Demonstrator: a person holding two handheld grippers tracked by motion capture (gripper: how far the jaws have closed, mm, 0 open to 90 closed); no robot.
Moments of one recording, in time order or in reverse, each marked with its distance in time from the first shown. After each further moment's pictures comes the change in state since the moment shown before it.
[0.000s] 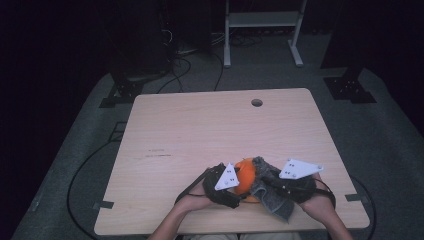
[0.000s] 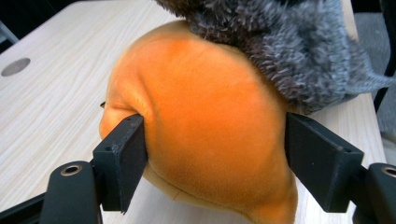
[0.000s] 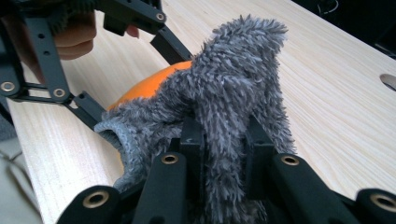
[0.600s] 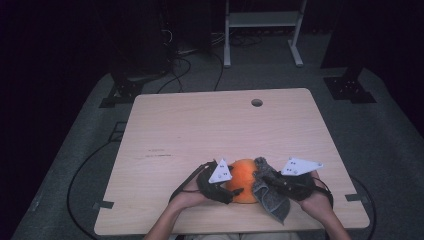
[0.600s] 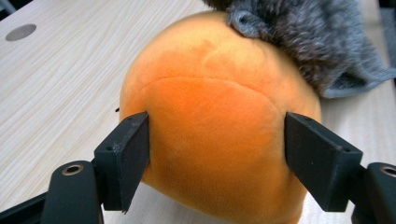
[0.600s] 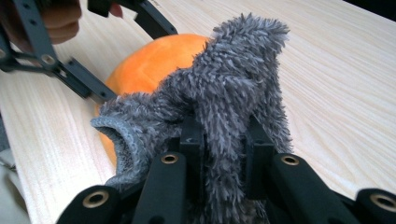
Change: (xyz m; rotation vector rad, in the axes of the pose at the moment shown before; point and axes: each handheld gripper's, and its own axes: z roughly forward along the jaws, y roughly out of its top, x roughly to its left) left arm 0.015 -0.009 -0.006 0.000 0.004 -0.068; right arm -0.013 -0.019 0.014 0.006 0.029 0.096
